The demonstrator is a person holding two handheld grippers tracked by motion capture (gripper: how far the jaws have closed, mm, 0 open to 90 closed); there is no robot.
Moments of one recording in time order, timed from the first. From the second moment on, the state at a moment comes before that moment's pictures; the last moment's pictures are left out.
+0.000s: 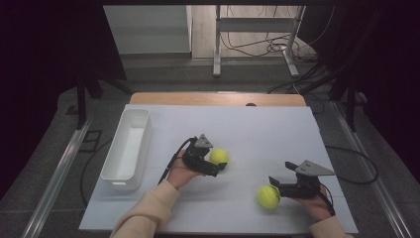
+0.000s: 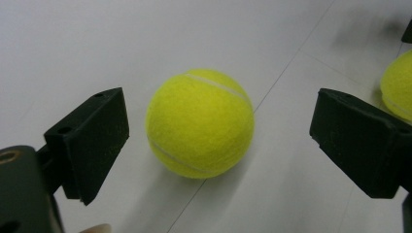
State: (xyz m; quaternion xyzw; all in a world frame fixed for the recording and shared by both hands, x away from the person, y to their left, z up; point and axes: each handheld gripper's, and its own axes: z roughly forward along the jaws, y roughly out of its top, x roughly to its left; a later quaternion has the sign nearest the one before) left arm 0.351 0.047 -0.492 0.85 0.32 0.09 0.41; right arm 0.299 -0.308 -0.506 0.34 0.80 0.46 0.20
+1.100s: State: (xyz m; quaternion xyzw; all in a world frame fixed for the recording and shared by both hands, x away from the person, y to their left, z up) left arm 0.370 0.030 -0.516 0.86 0.33 0.06 0.38; right arm 0.299 -0.307 -0.507 0.34 0.80 0.46 0.21
